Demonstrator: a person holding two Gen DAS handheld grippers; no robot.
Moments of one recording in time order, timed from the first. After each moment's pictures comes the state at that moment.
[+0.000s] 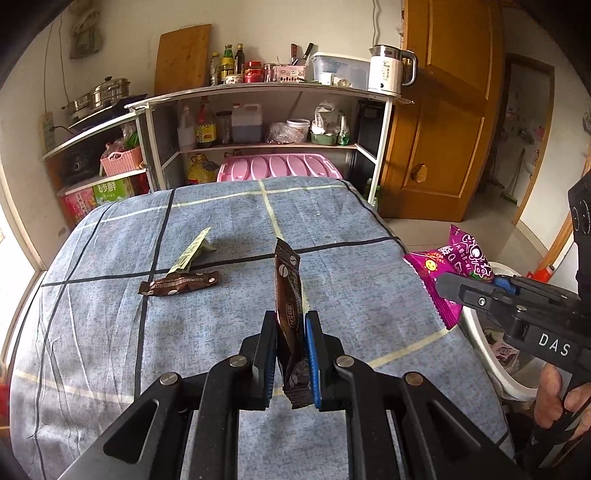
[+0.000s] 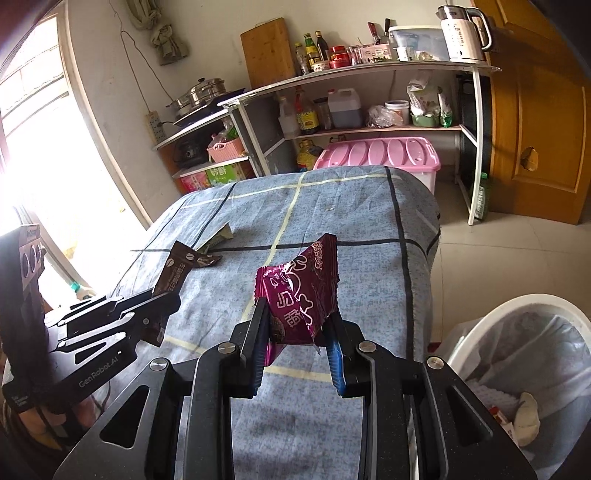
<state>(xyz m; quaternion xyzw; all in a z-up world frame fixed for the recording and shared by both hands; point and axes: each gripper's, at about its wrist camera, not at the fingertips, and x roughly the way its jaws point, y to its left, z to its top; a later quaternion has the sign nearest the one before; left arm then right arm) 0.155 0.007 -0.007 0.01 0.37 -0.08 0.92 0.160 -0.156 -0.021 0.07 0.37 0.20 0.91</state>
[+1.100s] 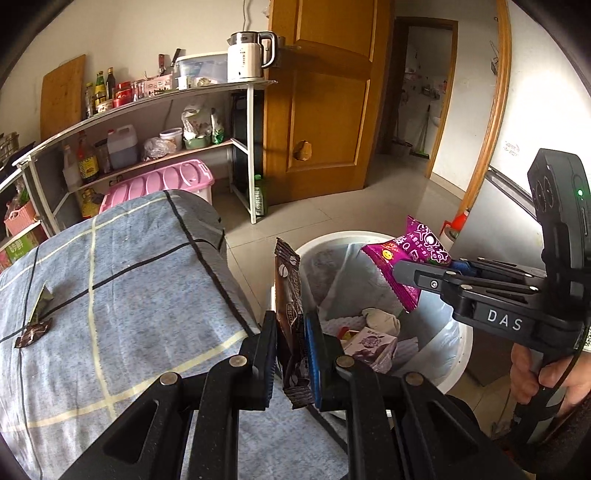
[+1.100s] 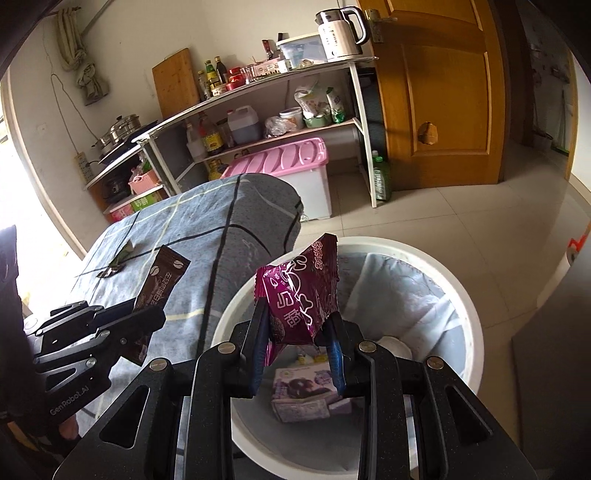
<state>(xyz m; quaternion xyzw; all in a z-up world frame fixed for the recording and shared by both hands) 0.123 -0.179 -0.010 0.07 0.37 -0.27 0.89 0.090 -0.331 -0.027 0.11 0.37 0.05 0.92</state>
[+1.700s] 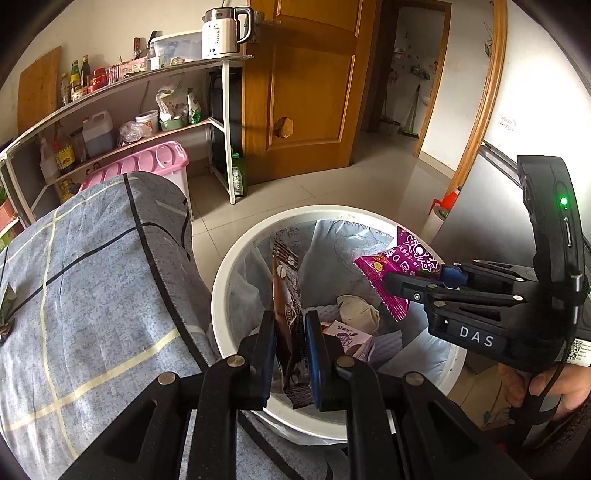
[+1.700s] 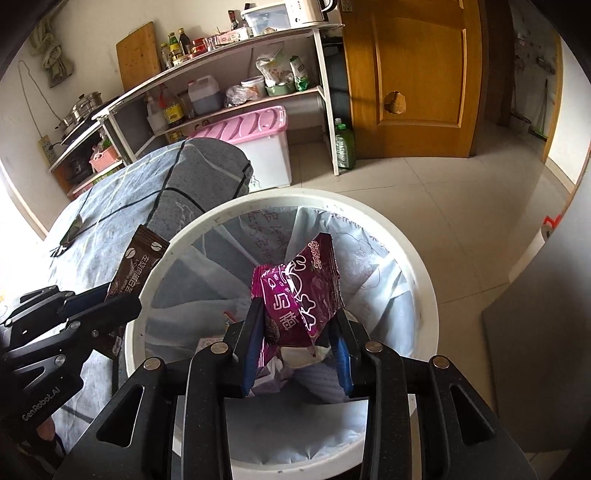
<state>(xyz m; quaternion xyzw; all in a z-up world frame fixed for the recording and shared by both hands) 0.131 -0.229 -0.041 0.08 0.41 -0.29 0.86 0.097 -0.364 -0.067 0.09 0.43 -0.01 0.90</state>
